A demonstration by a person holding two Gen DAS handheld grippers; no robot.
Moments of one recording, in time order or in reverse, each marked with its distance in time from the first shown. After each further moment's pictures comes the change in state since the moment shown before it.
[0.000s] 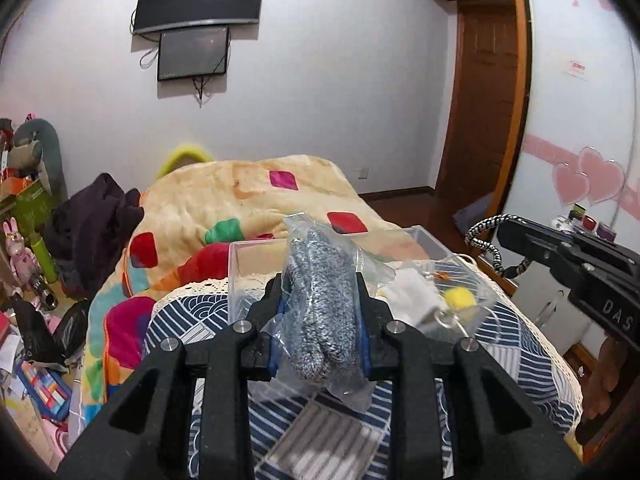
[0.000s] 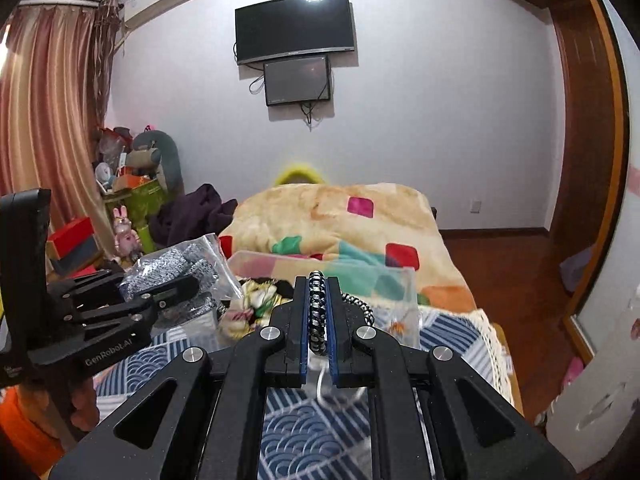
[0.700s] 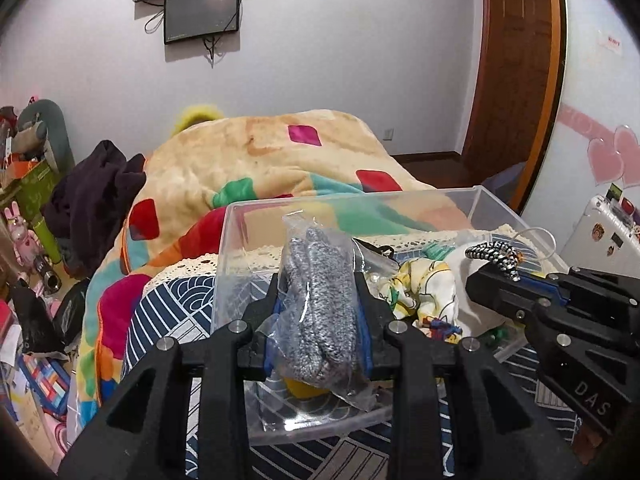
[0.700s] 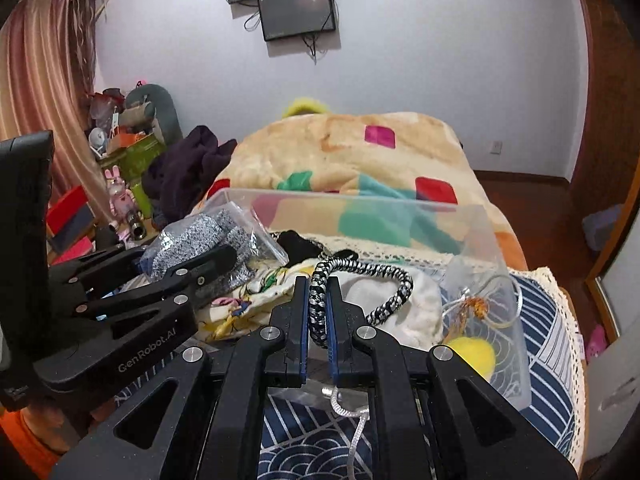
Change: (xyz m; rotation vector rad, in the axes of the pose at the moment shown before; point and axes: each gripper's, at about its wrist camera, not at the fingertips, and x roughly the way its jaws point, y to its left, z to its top) left arm 0.079 0.010 -0.016 0.010 0.135 0.083; right arm 0.083 0.005 -0.028 0.054 0.242 0.057
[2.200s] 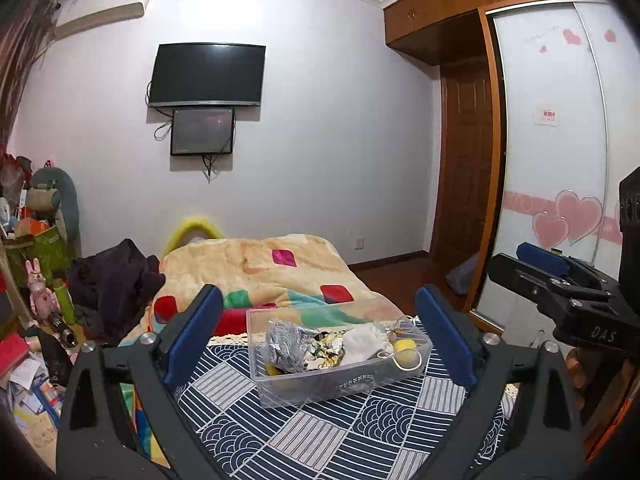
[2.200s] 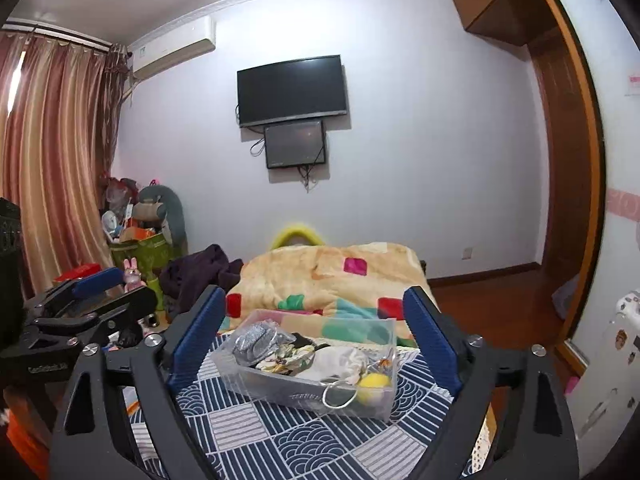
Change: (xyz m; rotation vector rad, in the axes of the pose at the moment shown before) left arm -0.233 -0.021 -0.006 0.007 -0.421 -0.074; right arm -0.174 0.017 0.007 -0.033 -0.439 -0.066
